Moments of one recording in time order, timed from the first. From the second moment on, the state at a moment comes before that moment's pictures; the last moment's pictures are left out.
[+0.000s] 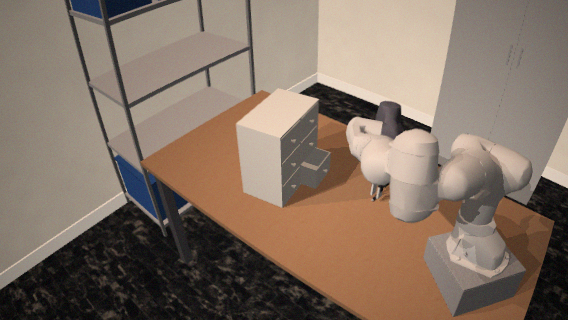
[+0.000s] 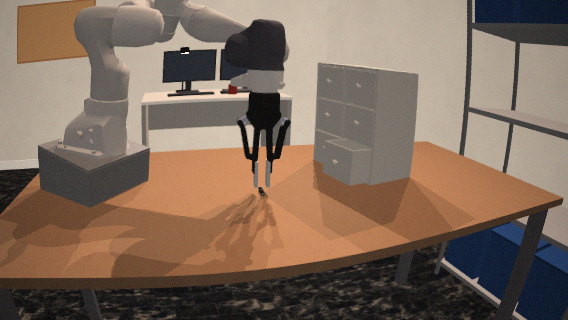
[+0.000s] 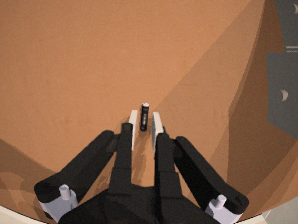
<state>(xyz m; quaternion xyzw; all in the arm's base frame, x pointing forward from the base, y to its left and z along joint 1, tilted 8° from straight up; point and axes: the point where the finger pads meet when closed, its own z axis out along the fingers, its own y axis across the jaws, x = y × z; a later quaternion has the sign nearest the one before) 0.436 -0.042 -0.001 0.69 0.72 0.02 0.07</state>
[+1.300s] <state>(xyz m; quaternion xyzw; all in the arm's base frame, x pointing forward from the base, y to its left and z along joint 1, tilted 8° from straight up) 0.437 -0.043 -0.018 0.69 0.72 0.02 0.07</state>
